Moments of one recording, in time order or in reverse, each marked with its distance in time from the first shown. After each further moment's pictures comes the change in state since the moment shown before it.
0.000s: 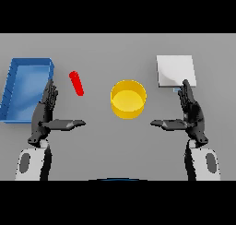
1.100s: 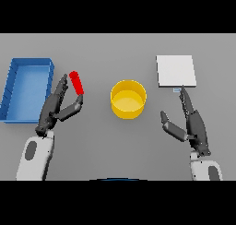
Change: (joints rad) left arm -0.129 0.060 -0.063 0.114 -0.129 -0.026 0.053; right arm 0.133 -0.068 0.114 -0.157 0.190 -0.002 -0.114
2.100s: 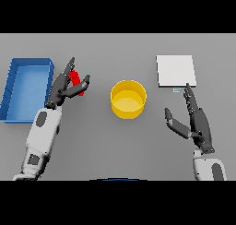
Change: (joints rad) left arm -0.373 0.002 0.124 0.523 -0.004 0.019 -0.130; right arm -0.024 -0.018 -0.035 0.014 -0.032 0.006 0.014
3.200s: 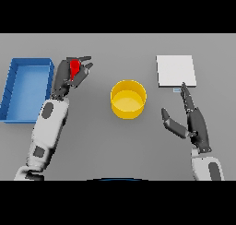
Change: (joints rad) left arm -0.094 -0.028 -0.001 0.003 -0.009 0.156 -0.115; right arm -0.011 0.003 0.017 0.016 0.034 -0.007 -0.030
